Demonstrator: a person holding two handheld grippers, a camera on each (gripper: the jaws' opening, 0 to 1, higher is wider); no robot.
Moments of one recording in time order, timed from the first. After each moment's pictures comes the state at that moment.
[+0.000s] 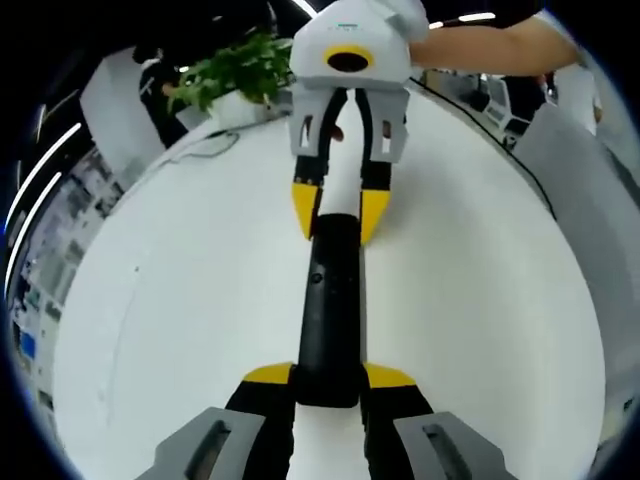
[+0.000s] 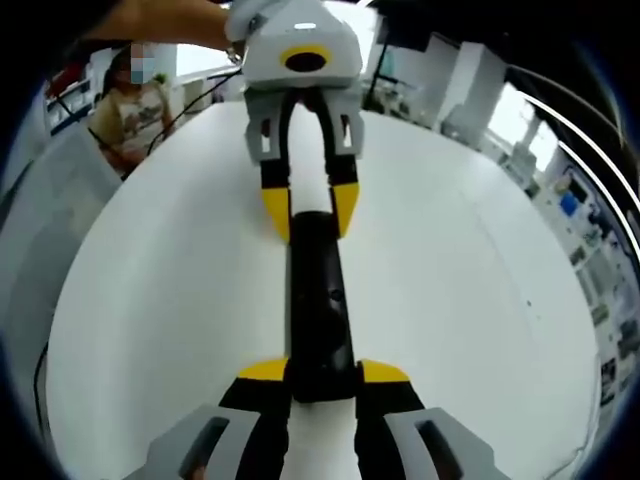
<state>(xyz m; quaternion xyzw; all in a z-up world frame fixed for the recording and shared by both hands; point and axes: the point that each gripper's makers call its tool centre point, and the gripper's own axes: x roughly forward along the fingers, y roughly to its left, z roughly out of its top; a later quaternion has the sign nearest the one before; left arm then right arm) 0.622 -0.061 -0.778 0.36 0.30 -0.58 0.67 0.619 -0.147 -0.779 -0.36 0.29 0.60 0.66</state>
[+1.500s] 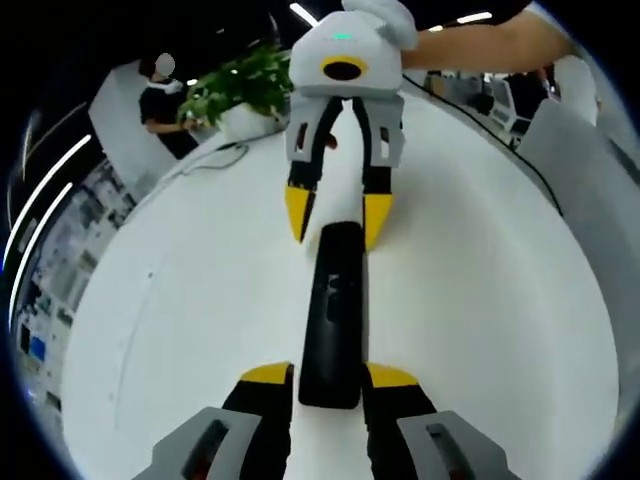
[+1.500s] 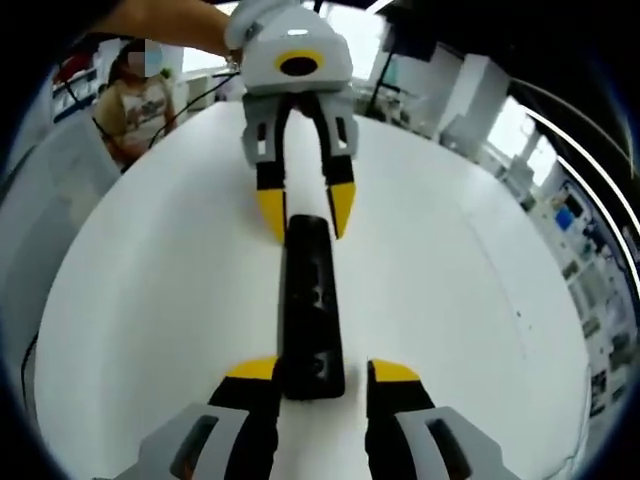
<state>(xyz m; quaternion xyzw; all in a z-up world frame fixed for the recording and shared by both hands) 0.622 -0.060 -0.773 0.36 0.26 -0.56 0.70 0.624 -0.149 -0.776 -0.37 0.25 0.59 0.67</state>
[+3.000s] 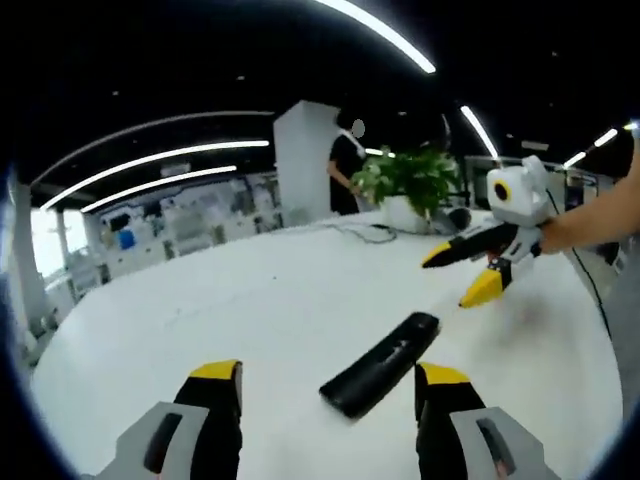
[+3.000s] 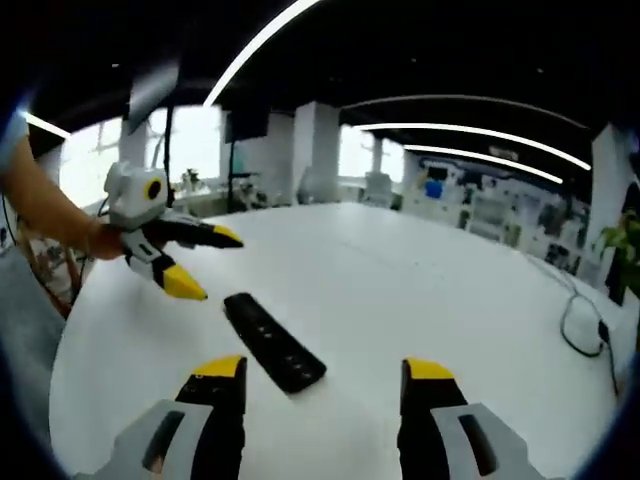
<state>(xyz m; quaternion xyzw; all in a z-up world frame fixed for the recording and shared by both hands) 0.611 -0.029 -0.722 0.09 0.14 -0.33 0.93 0.613 -0.191 -0.737 -0.10 0.19 0.40 0.89</state>
